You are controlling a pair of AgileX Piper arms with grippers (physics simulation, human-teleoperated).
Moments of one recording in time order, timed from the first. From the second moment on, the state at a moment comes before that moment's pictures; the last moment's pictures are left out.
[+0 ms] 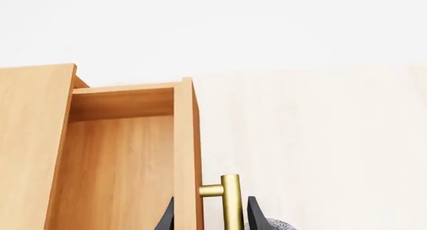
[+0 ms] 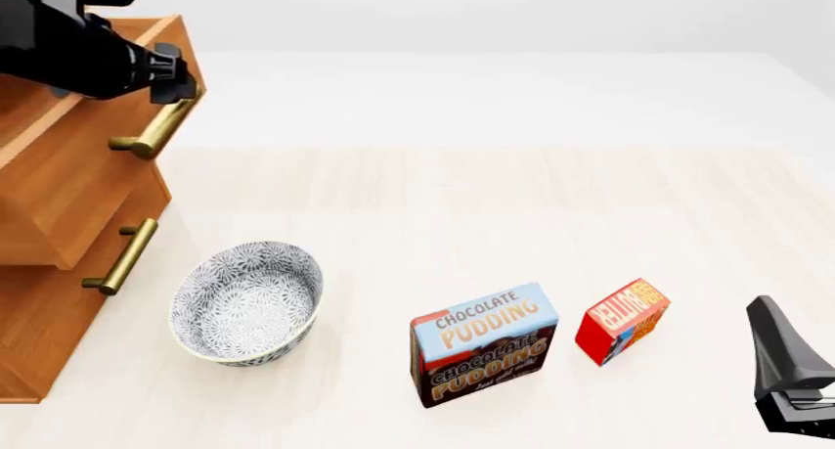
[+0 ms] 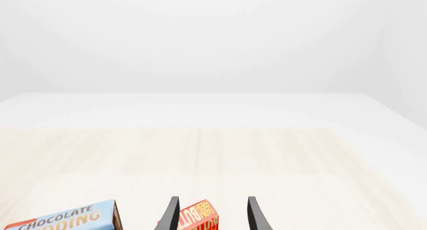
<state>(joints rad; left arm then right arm) -0.05 1.45 -1.35 0.66 0.03 0.00 0.00 0.00 0.00 0.00</state>
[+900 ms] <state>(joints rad) -0.15 1.49 -1.39 0.65 0.01 0.00 0.00 0.00 0.00 0.00</state>
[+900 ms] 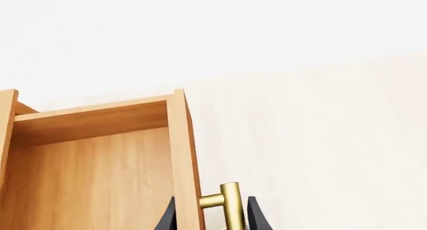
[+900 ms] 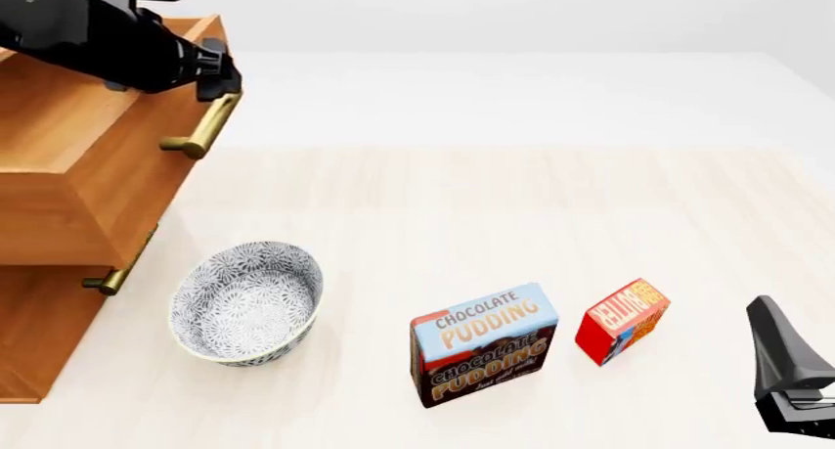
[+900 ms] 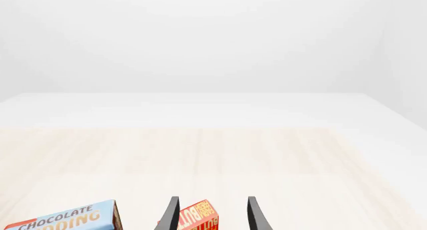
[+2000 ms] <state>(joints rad) -0.24 1.53 -1.44 0.65 -0.01 0.00 0.00 0.00 0.00 0.00</state>
